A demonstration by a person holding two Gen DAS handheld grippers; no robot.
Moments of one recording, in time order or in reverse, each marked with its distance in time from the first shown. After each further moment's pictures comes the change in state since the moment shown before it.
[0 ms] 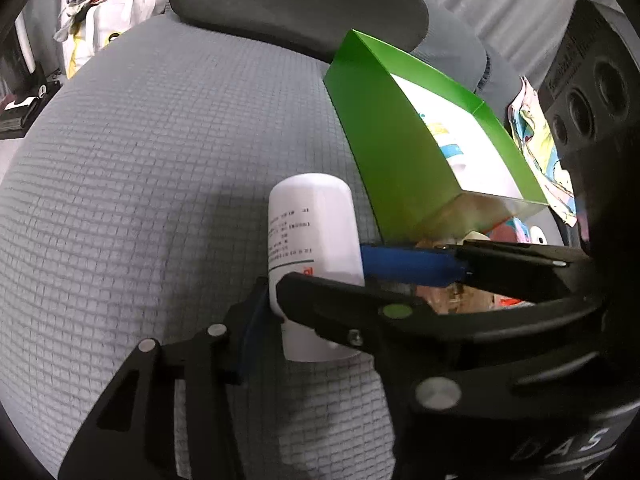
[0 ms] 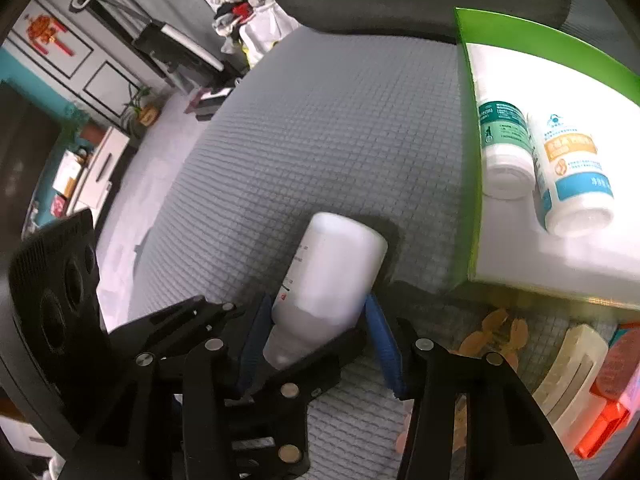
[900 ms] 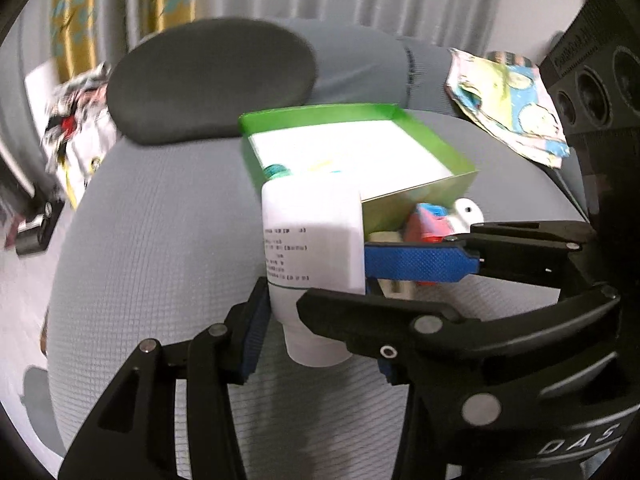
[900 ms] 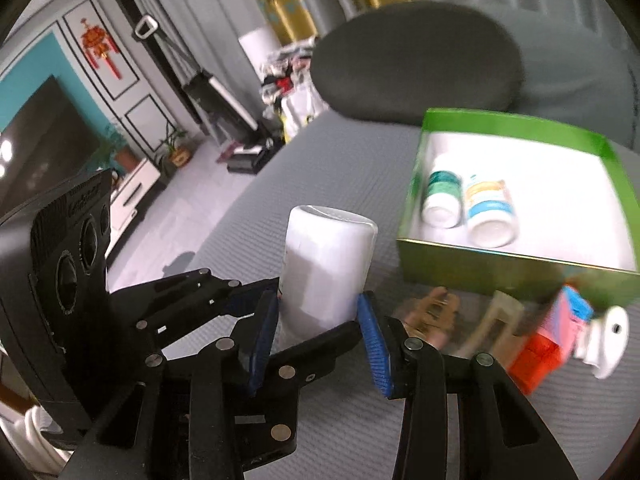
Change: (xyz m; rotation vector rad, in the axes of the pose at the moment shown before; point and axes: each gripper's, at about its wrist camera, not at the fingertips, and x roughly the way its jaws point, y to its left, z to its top) left arm -0.070 -0.103 -0.016 0.339 -0.157 0.091; right arm -0.121 -0.004 -0.068 -0.098 -0.313 0.047
